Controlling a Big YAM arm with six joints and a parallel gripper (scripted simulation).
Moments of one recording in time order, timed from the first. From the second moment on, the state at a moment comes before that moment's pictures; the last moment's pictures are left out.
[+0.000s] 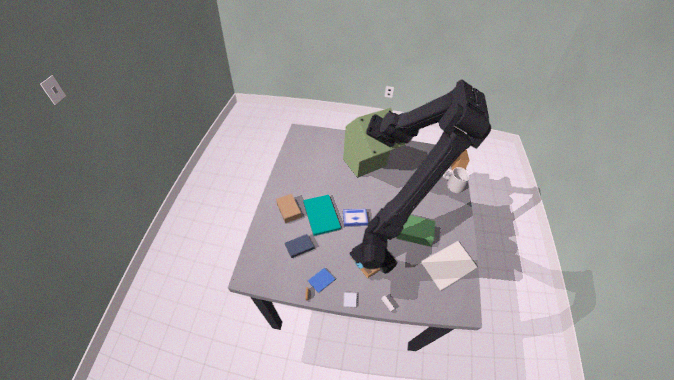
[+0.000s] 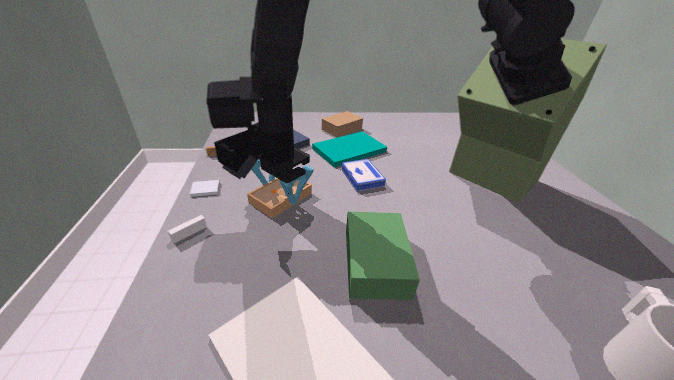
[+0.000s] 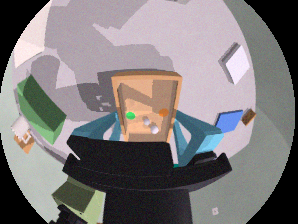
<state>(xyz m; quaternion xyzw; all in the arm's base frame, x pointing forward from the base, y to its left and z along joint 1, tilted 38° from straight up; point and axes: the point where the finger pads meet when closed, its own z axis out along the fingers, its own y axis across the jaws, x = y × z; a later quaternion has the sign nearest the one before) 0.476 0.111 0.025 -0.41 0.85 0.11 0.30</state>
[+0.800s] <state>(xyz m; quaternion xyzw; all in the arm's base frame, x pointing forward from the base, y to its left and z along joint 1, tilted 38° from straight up) 0.475 0.111 0.030 -0.41 0.85 0.11 0.31</state>
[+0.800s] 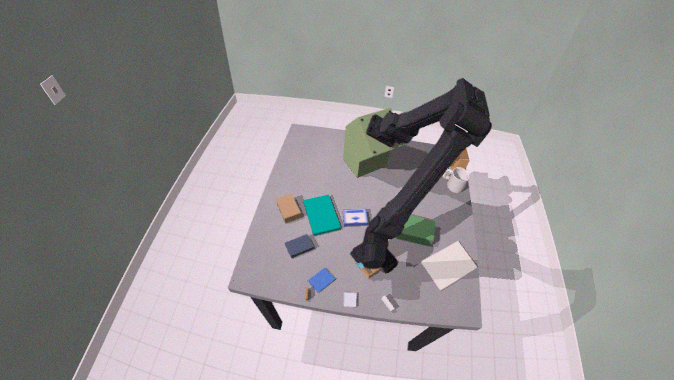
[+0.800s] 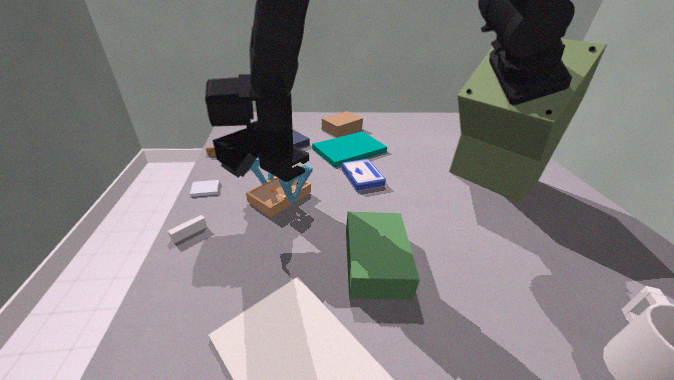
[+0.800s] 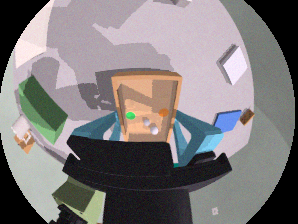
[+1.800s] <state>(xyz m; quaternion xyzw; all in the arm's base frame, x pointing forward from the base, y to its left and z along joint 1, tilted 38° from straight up) 0.453 0.092 0.069 -0.41 0.85 0.11 0.31</state>
